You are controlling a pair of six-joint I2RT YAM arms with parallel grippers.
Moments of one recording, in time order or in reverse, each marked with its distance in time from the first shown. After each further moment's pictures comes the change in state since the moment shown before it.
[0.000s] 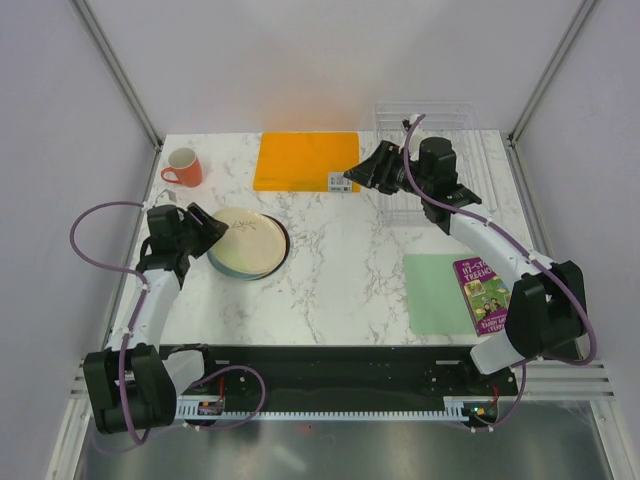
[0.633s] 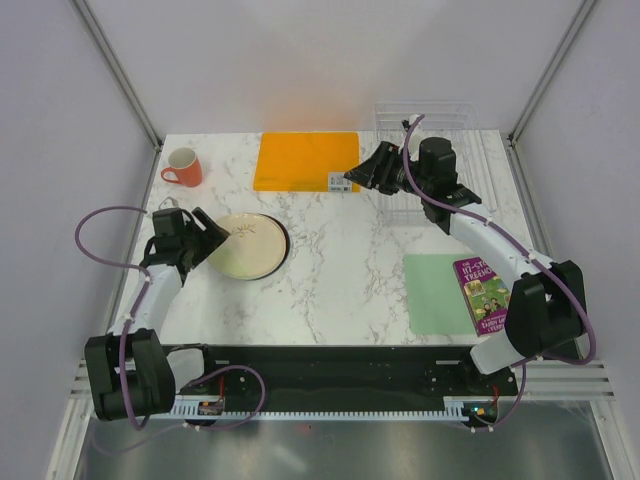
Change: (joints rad) left arm 0.004 0.051 -0.015 -0.048 -0.072 0.013; right arm -0.002 0.005 0.000 -0.010 -0.001 -0.014
